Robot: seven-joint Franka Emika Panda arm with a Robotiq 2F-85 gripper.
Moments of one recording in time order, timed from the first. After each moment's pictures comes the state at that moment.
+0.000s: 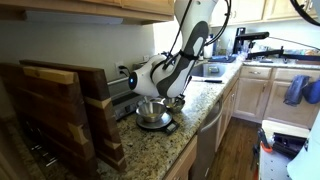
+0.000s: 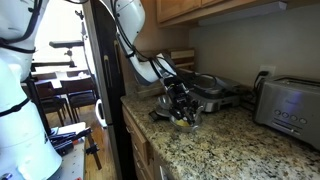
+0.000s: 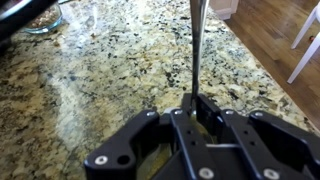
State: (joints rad) arm 0.03 0.50 0.05 -2.04 -1.12 1.86 -0.45
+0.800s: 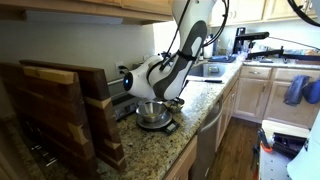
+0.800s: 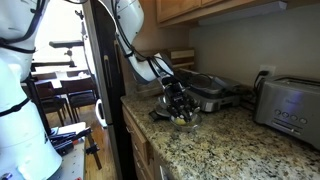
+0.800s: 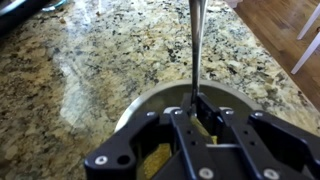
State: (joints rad) arm 0.03 0.51 0.10 -2.03 -1.10 1.89 -0.45
